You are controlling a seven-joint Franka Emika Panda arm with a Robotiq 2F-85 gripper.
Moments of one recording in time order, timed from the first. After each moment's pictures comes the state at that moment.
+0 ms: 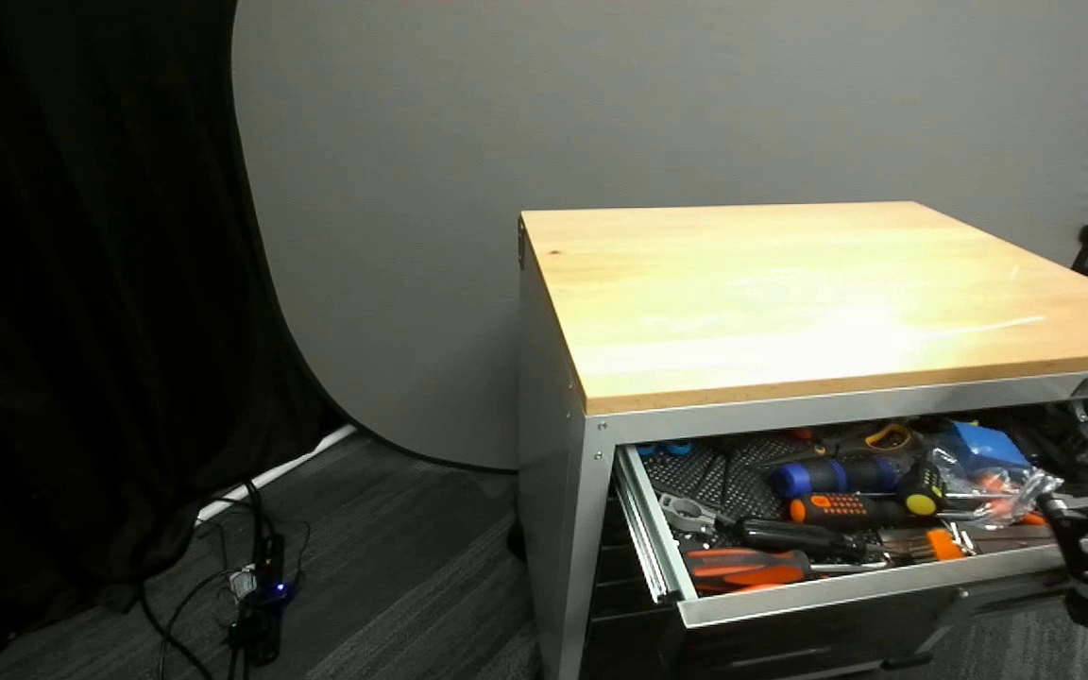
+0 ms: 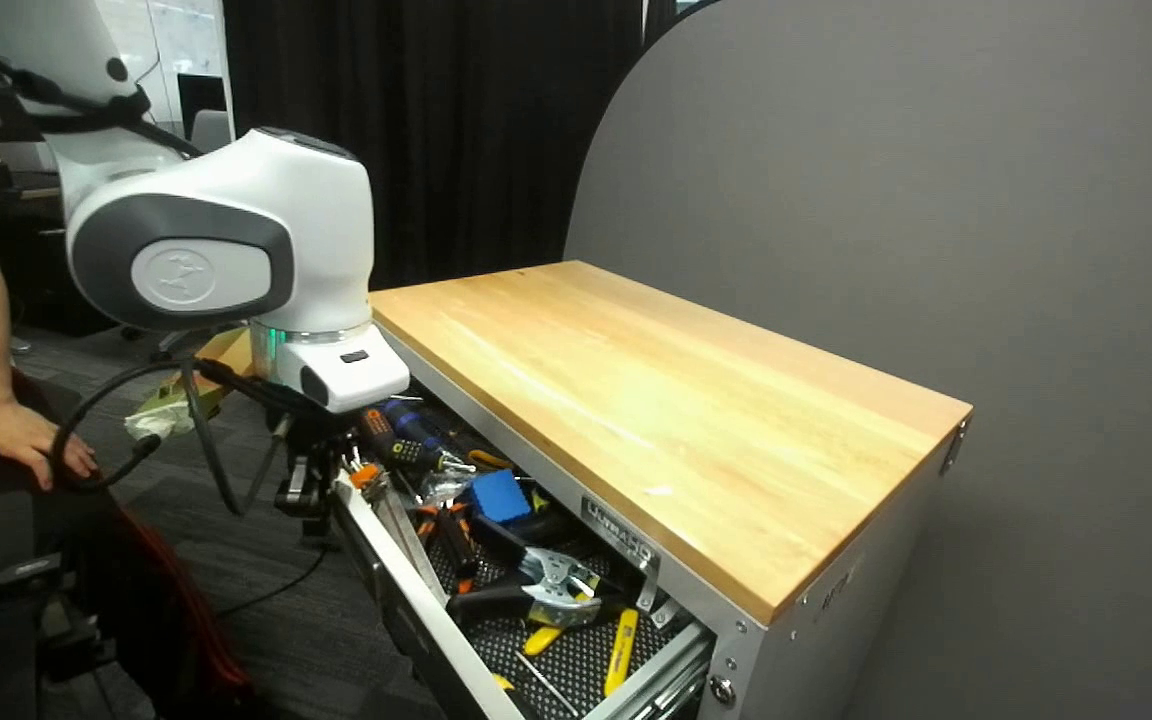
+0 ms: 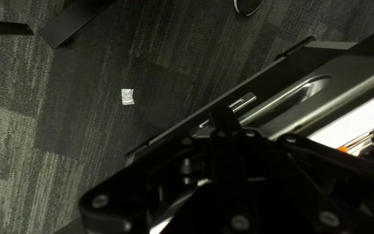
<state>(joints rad) 0.14 0.27 0.03 -2.61 0.15 2.81 0.57</state>
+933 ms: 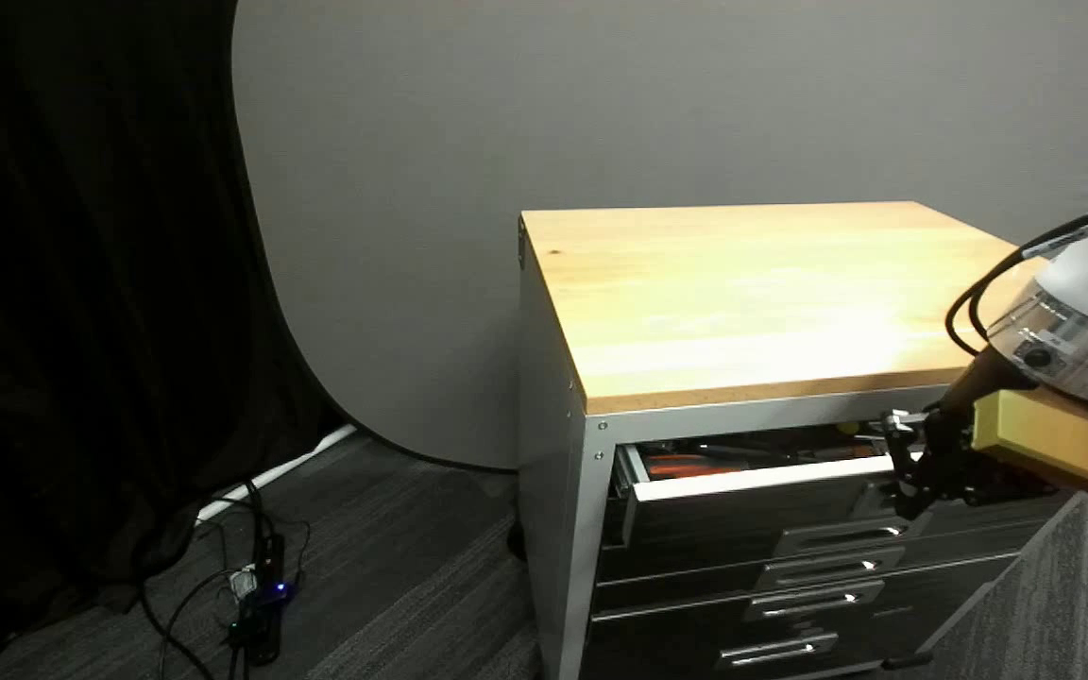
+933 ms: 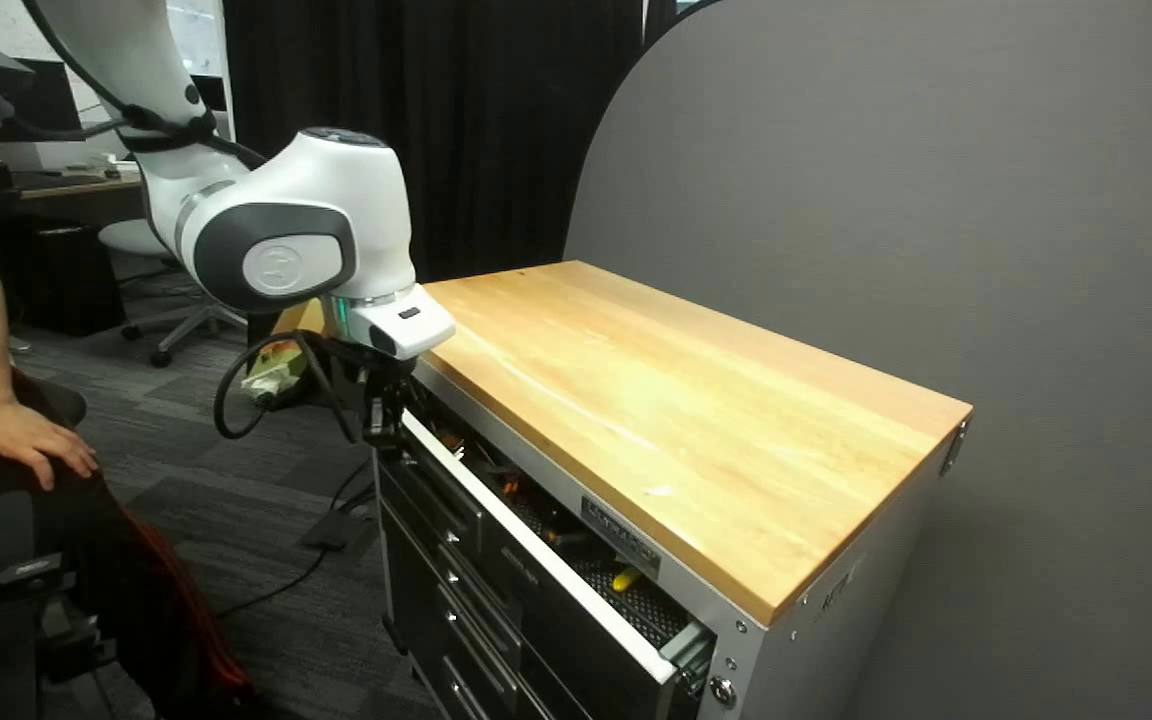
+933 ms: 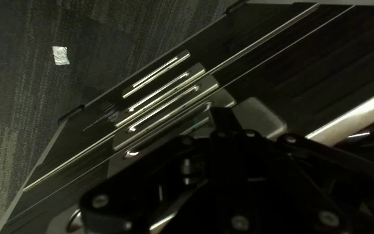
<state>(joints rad) 0.23 0.42 0.04 -2.37 0.17 2.92 0.61</state>
